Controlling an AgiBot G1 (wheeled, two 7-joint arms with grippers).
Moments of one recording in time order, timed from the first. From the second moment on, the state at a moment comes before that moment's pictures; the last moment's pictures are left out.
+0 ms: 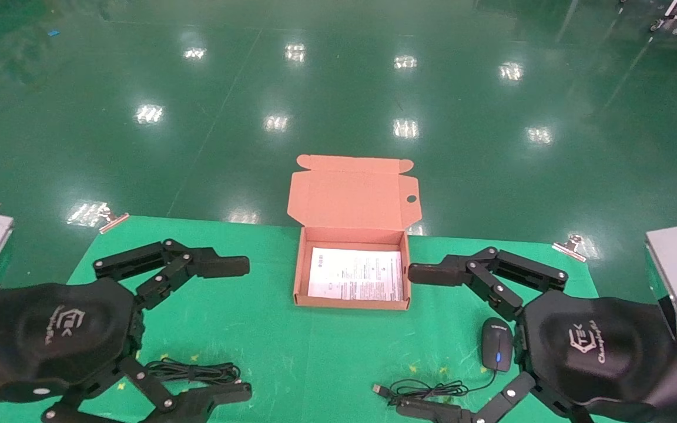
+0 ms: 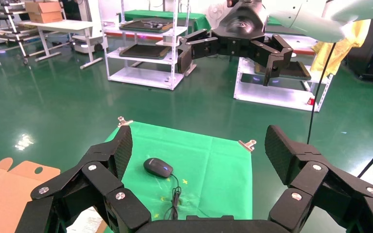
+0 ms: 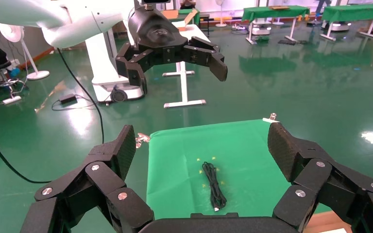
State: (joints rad) left arm -1.08 0.61 0.28 -1.28 0.73 1.49 -0.19; right arm 1.07 -0.61 -0.28 1.28 -0.73 -1.50 0.19
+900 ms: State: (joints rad) left arm -1.30 0.68 0.47 -1.29 1.06 1.57 -0.21; right arm 1.29 -0.63 -0.42 1.34 -1.11 -1.55 -0.02
